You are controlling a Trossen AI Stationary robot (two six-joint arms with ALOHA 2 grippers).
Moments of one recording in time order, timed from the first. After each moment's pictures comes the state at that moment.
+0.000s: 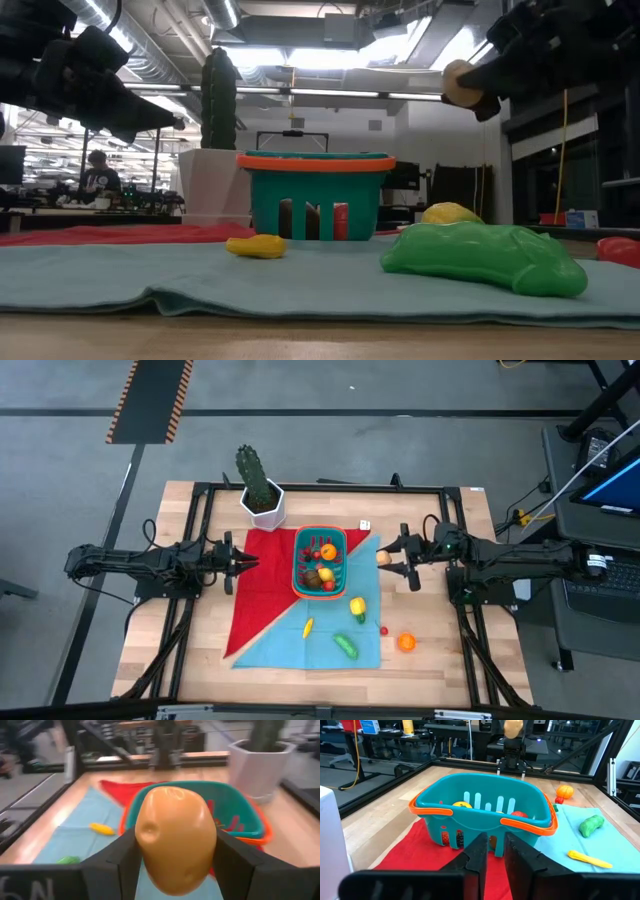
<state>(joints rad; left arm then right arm) 0.03 0.19 0.01 0.03 -0.14 -0.10 -0.21 0.77 0.30 0.25 -0.27 0.00</state>
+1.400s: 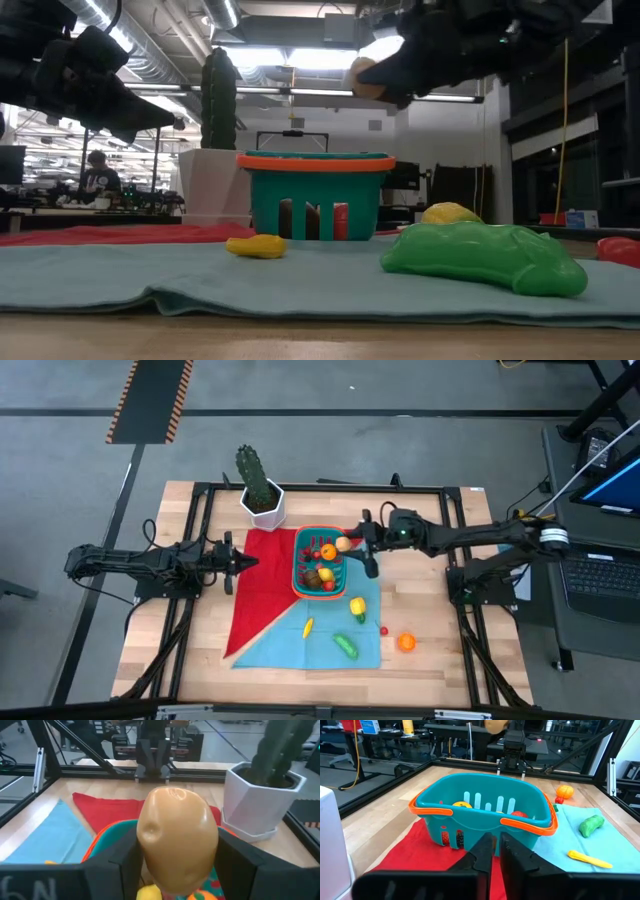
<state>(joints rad) 0.03 0.19 0.01 0.03 -0.14 -0.10 -0.21 1.36 0.68 0.44 -0.24 -0.09</state>
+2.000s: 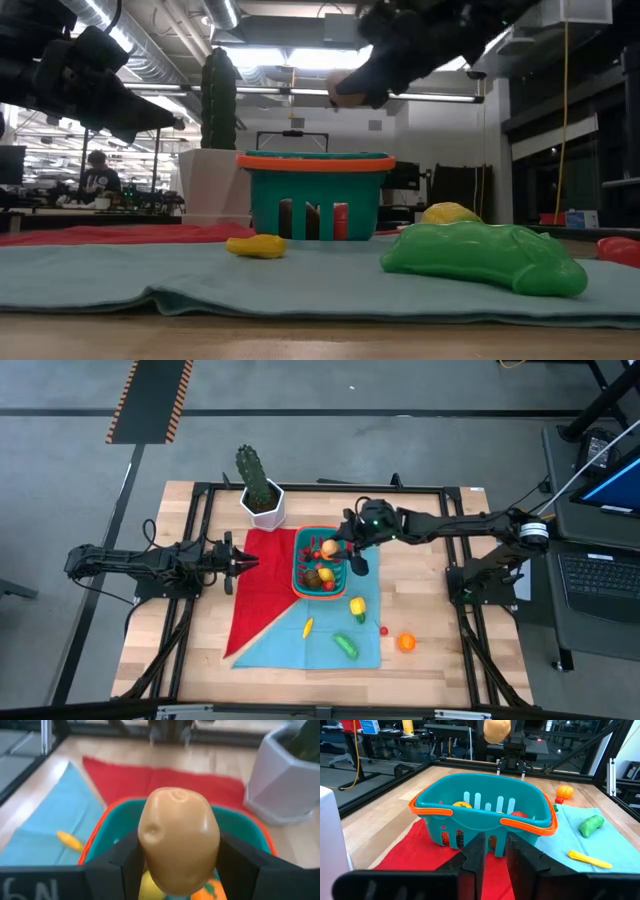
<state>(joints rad) 0.03 0.19 0.01 0.03 -0.14 -0.10 -0.22 1.52 0.99 0.00 -0.32 -0.19</state>
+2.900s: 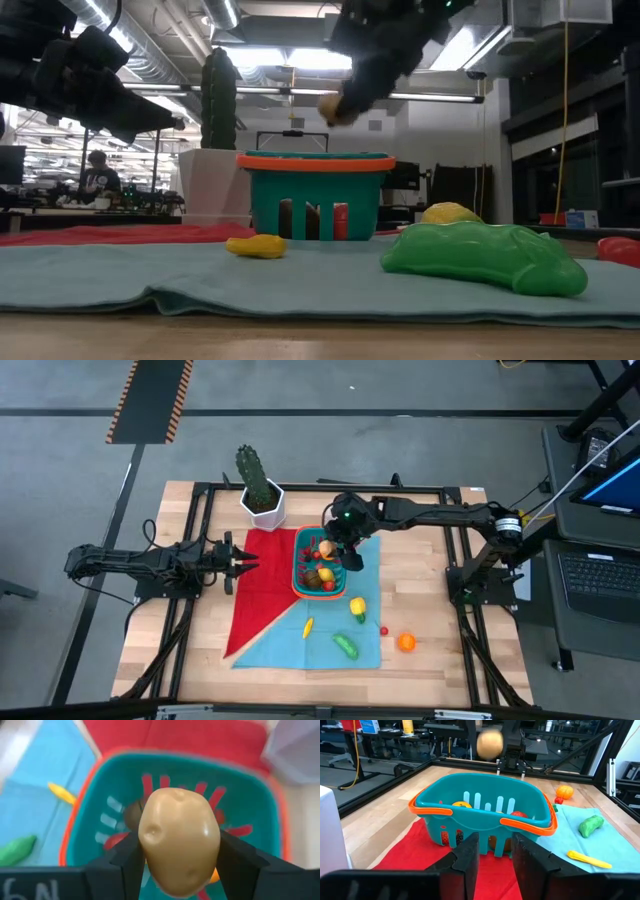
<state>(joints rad) 0.03 0.19 0.01 0.03 -0.14 -0.11 -0.22 1.72 1.38 -0.55 -0.28 -0.32</state>
